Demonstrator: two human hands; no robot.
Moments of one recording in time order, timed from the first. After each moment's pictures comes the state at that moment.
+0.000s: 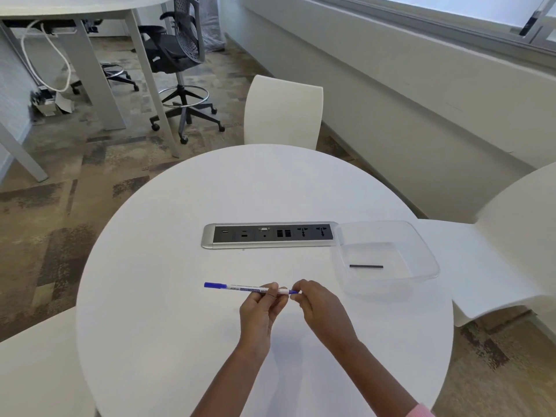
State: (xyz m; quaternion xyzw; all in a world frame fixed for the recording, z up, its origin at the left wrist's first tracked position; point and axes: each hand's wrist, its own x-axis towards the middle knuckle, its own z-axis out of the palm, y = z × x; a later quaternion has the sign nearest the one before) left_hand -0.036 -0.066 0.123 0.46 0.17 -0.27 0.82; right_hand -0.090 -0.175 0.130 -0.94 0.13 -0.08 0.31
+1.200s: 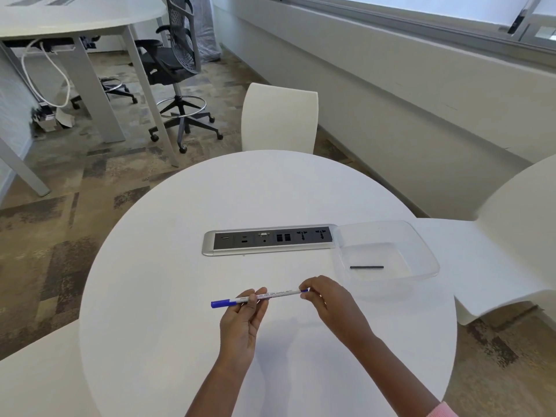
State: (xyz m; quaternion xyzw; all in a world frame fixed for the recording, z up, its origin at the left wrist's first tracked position) left_hand -0.029 -0.039 0.133 0.40 0.23 -0.25 0.85; right_hand -0.095 -0.192 0.144 -0.92 0.13 -0.08 0.37
